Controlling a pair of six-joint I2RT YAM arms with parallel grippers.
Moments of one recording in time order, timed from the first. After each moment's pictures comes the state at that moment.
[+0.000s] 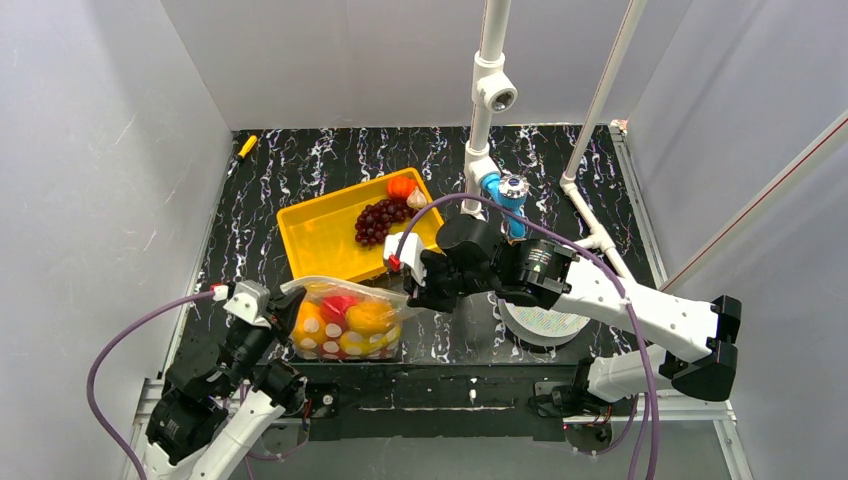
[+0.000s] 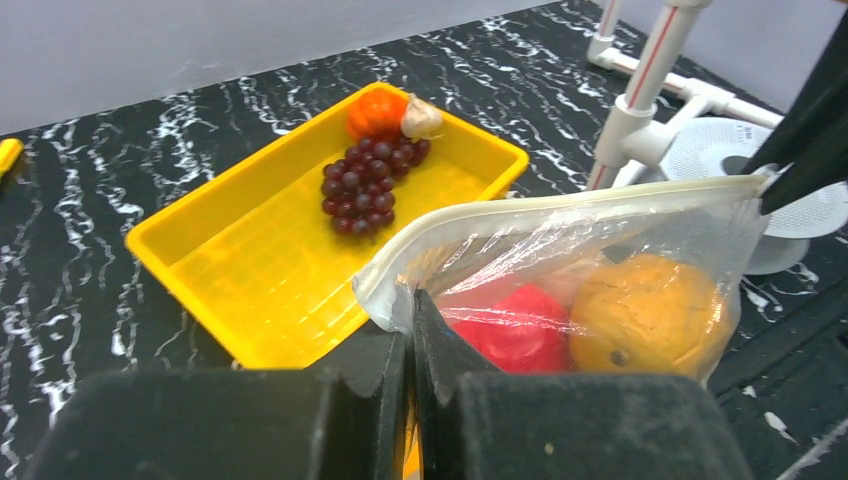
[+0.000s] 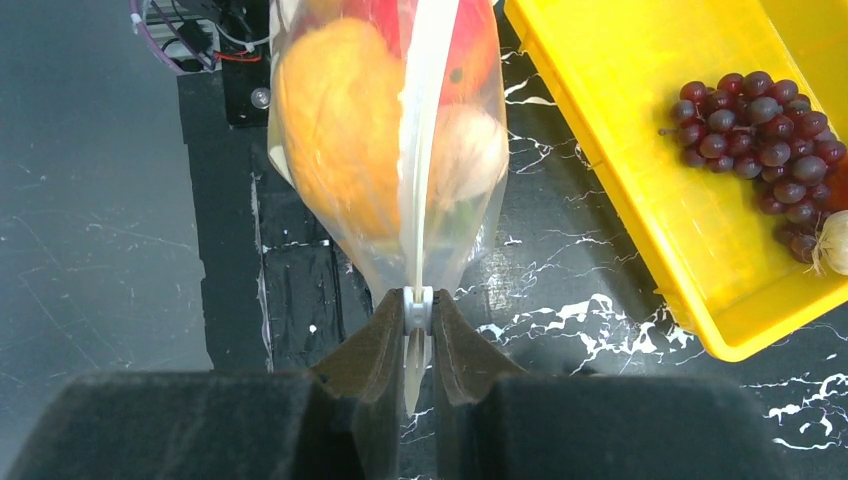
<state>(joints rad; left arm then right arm) -0.59 0.00 0.71 -0.74 -0.10 -0.02 1.20 1.30 1.36 -0.68 -0.22 -0.19</state>
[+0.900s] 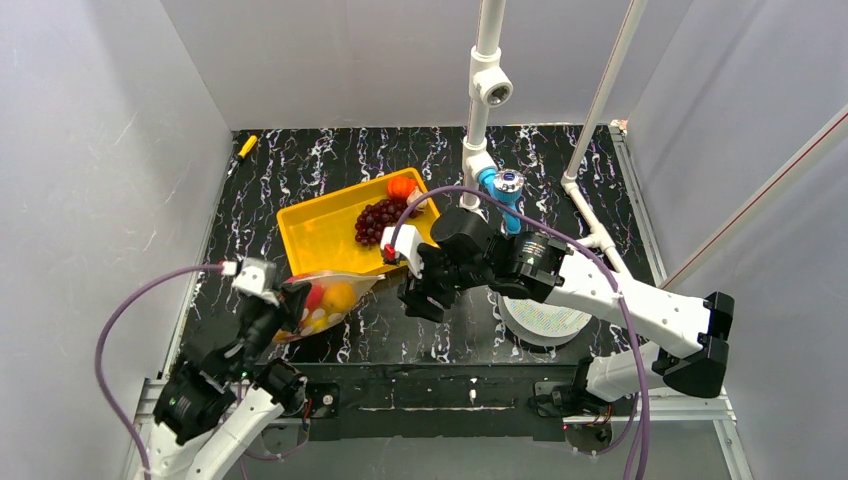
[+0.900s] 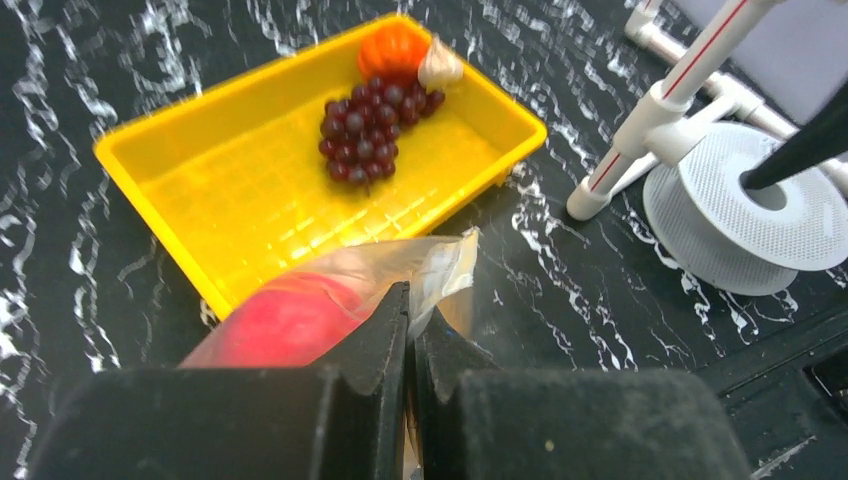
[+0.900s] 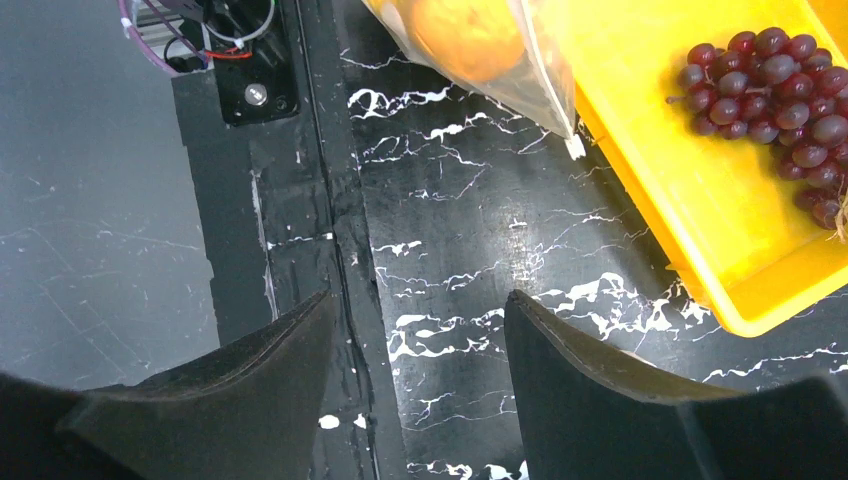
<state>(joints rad) -0.59 0.10 0.74 -0.78 -0.17 -0.16 1.17 1.34 1.39 -0.73 -0.23 -0.14</state>
